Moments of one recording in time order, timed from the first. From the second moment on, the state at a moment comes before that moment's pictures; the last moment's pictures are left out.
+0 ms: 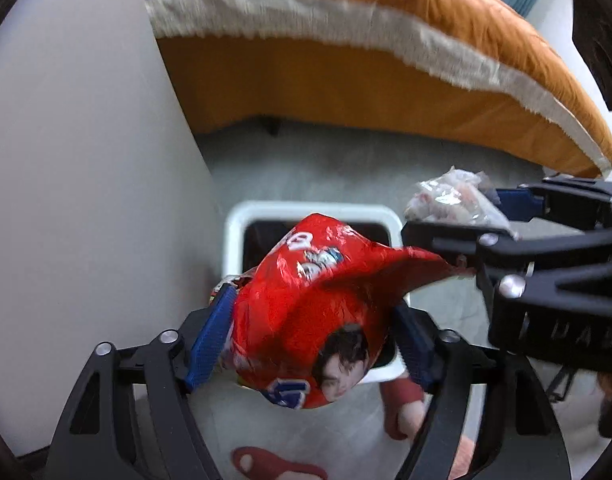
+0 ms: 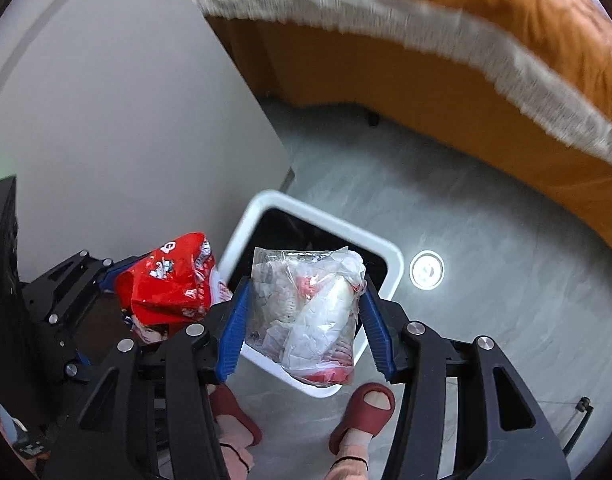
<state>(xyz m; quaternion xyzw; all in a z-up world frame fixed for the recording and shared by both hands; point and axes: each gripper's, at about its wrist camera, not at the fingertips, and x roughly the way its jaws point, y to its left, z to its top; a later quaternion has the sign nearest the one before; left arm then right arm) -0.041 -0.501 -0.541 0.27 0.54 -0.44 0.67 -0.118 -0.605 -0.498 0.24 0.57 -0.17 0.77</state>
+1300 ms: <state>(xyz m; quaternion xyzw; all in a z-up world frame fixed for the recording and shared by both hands) -0.085 -0.447 -0.266 0.17 0.45 -0.43 0.76 -0.173 -0.582 -0.237 0.25 0.44 -0.22 0.83</state>
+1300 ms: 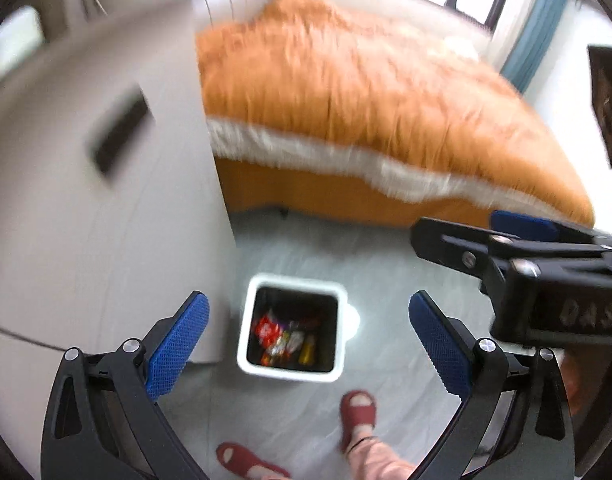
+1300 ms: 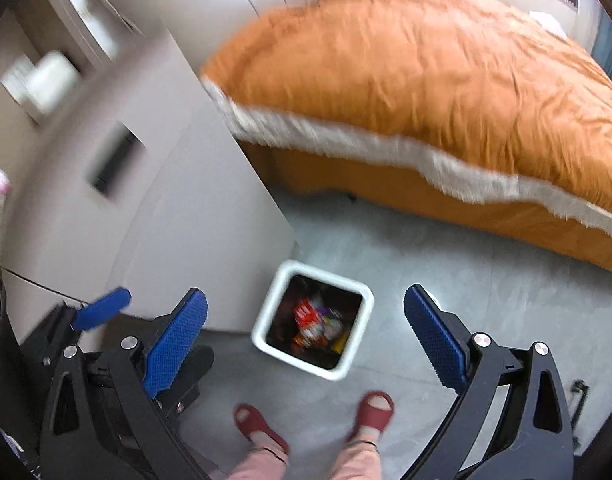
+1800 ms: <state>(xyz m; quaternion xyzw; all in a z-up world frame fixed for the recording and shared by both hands) 0.011 -0.263 -0.087 0.11 0.30 -0.26 0.91 -0.036 -0.447 -0.077 0.12 0.34 -0.03 0.93</state>
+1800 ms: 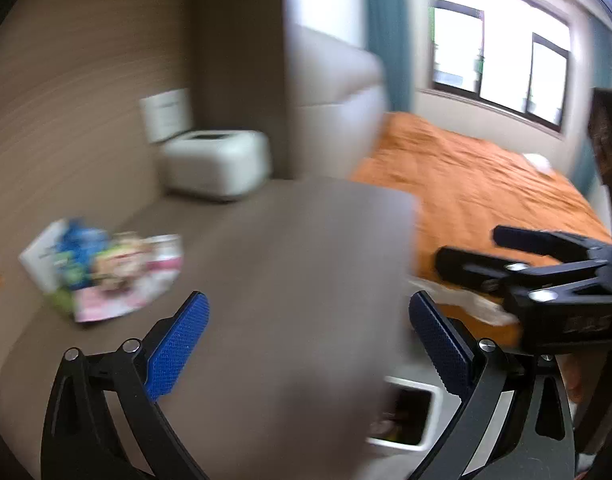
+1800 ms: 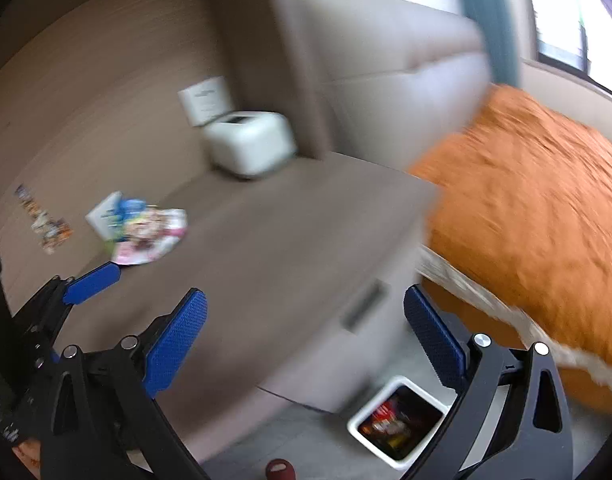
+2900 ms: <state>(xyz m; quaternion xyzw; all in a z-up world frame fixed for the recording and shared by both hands) 0.201 -0.059 -0.145 -0.05 0.45 0.01 0.89 0.194 -0.231 -0.128 -0.10 0.36 0.10 0.92</state>
